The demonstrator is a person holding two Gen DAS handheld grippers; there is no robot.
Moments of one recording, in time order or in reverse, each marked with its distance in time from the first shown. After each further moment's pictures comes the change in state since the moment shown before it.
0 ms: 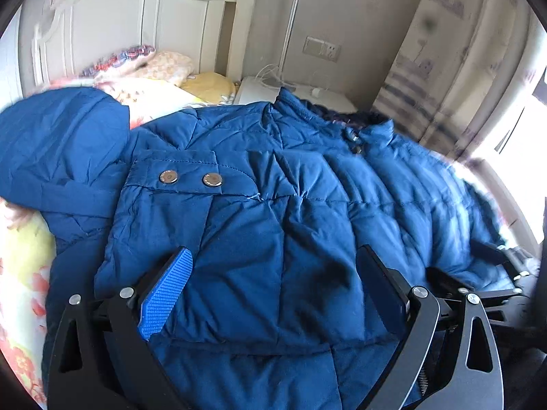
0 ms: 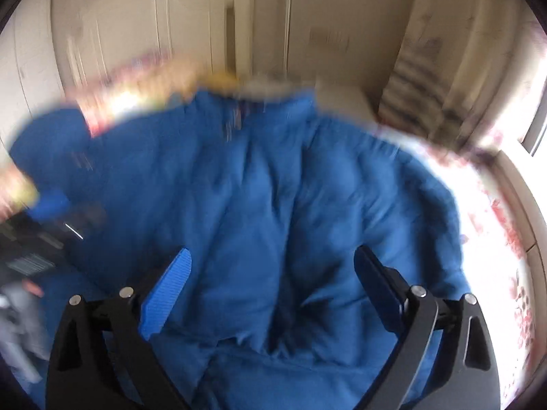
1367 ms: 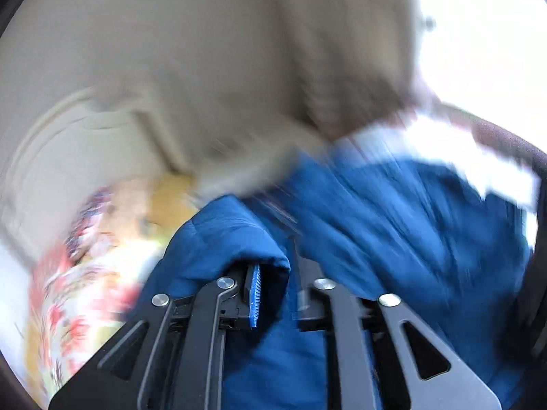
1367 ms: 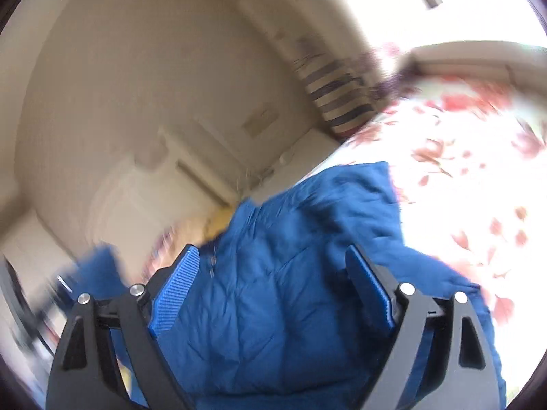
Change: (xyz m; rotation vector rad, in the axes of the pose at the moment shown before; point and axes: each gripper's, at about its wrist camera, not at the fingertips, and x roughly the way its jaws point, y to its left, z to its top) left arm 0.019 -0.172 0.014 0.736 -0.003 0.117; right arm -0.042 -0.167 -0.061 0.876 -0.506 0.385
